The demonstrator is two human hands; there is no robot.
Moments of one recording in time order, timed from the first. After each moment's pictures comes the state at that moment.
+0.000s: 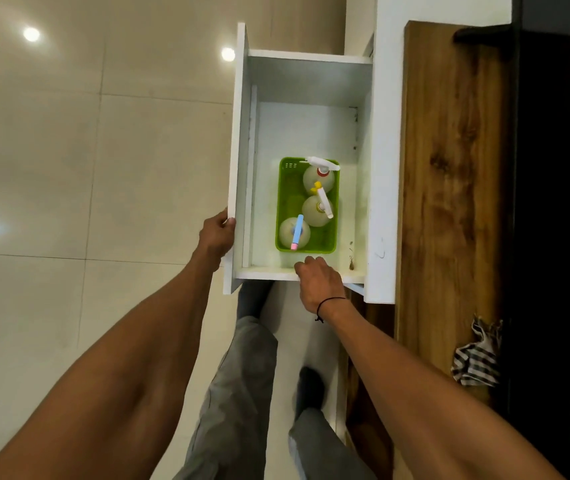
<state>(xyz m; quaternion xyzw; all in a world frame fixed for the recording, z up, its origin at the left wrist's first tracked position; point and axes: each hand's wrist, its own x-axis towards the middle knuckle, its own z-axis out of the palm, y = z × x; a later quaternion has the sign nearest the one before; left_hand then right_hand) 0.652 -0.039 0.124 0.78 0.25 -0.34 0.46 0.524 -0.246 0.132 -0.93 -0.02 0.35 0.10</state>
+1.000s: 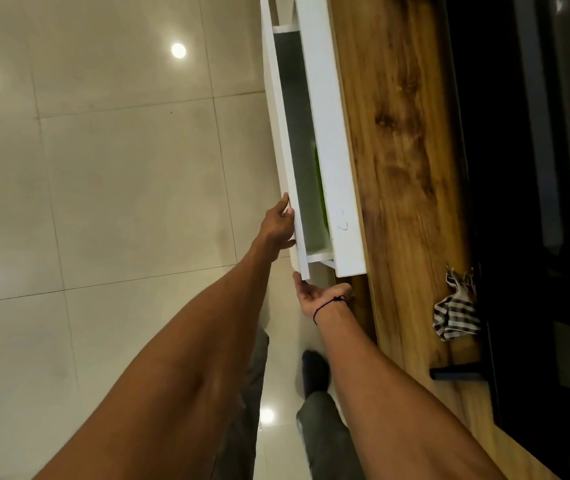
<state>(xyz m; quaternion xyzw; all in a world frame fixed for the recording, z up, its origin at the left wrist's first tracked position) 0.611 -0.226 0.142 0.68 0.18 -0.48 0.52 0.468 -0.279 0.137 -0.10 -0.70 0.06 -0.70</state>
